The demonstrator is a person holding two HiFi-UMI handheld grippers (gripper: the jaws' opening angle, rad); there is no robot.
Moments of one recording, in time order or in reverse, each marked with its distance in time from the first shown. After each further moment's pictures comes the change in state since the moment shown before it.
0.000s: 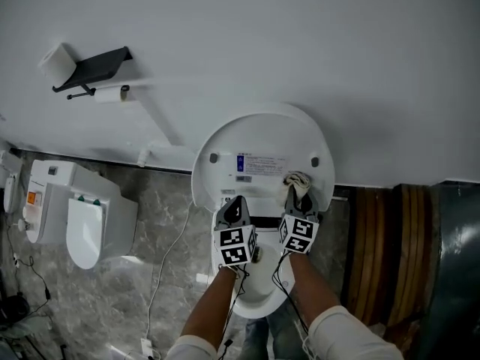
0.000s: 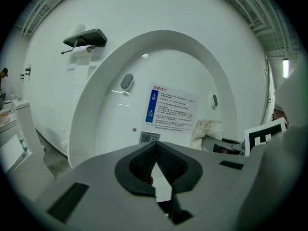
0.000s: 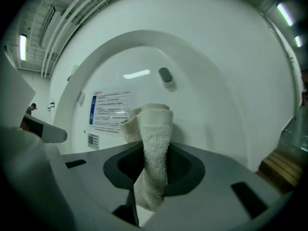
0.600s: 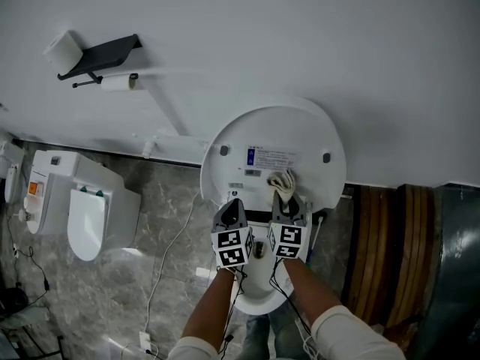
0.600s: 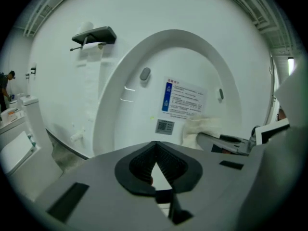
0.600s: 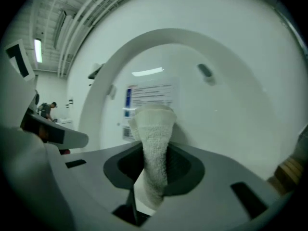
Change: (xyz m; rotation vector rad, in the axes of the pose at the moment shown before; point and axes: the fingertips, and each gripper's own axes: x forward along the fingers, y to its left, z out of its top) left arm -0.018 0.035 -0.024 -0.013 0.031 0.052; right arm -0.013 0.078 -0.019 -0.065 0.020 0.170
